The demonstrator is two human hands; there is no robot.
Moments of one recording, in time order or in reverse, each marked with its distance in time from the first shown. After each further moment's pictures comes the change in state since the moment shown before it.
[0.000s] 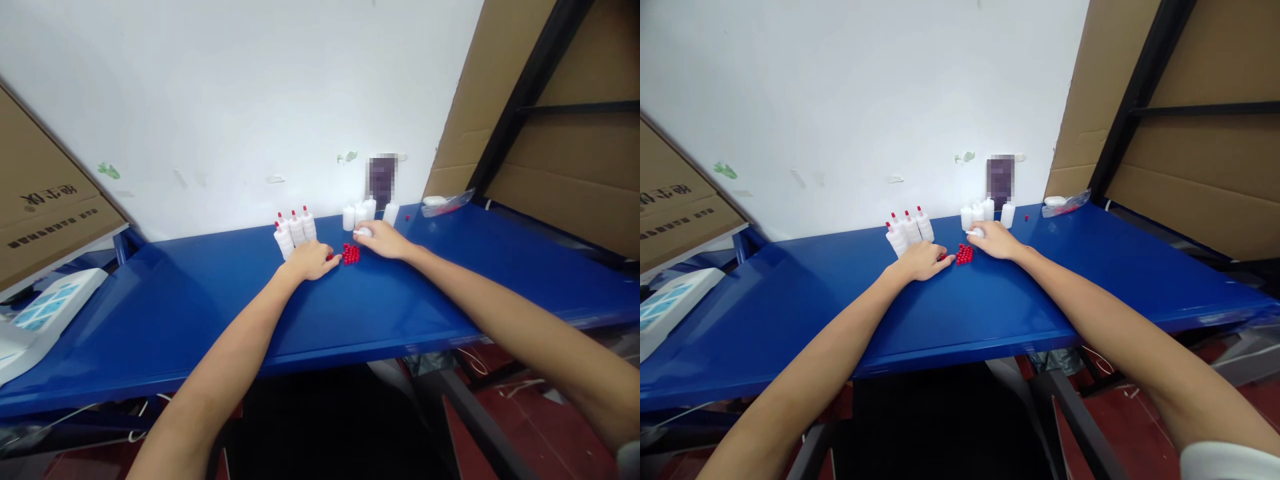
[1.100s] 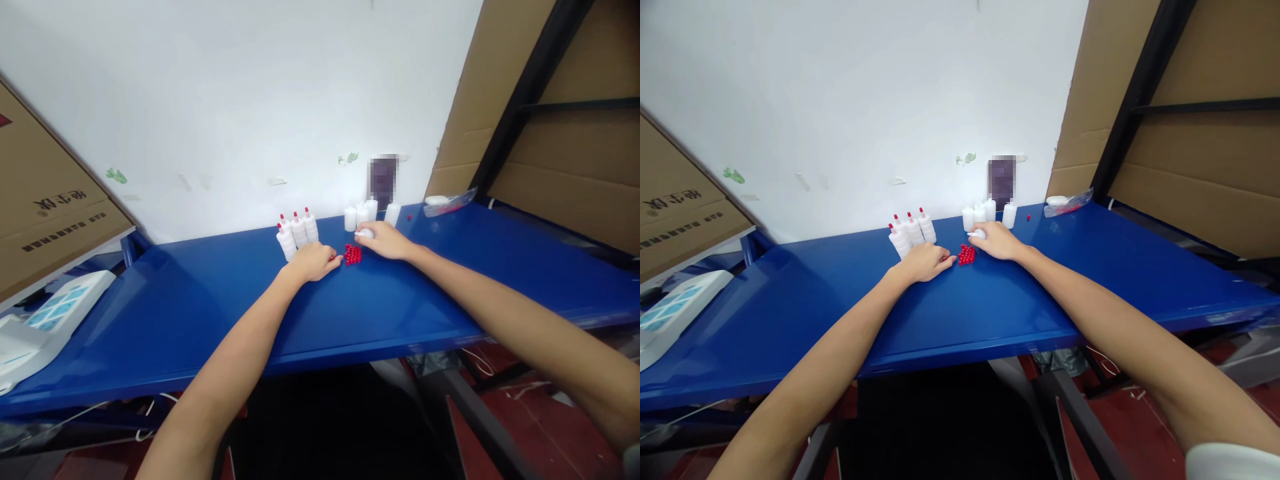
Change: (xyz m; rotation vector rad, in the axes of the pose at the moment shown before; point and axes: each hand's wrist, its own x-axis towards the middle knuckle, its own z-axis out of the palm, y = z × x) left_hand -0.002 -0.001 0.002 -0.028 0.041 0.054; right_hand 0.000 0.001 0.001 -0.002 -0.006 -0.019
